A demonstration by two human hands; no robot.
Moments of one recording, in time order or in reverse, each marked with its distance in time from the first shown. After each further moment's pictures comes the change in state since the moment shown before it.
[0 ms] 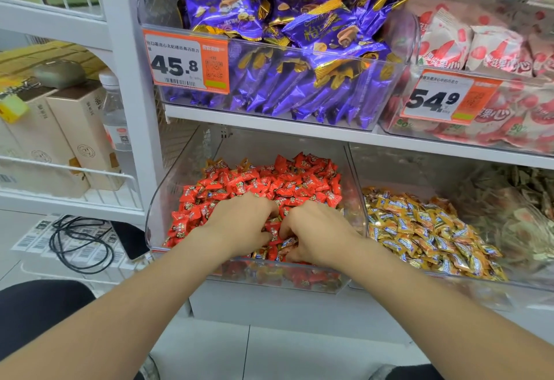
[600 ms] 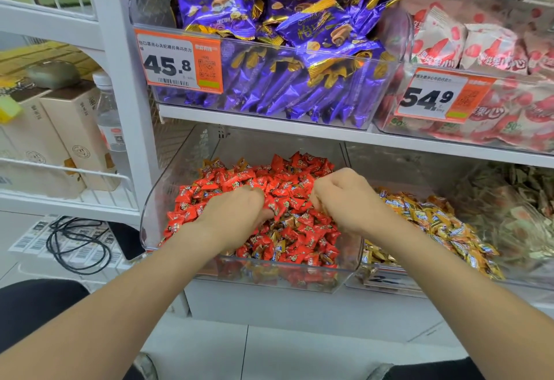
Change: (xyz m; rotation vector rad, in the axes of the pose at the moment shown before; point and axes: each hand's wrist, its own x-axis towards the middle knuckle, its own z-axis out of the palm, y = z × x) left_hand 0.004 -0.007 -0.003 0.015 0.060 -0.011; right_hand -0.025 0.030 -0.049 0.771 0.221 0.412
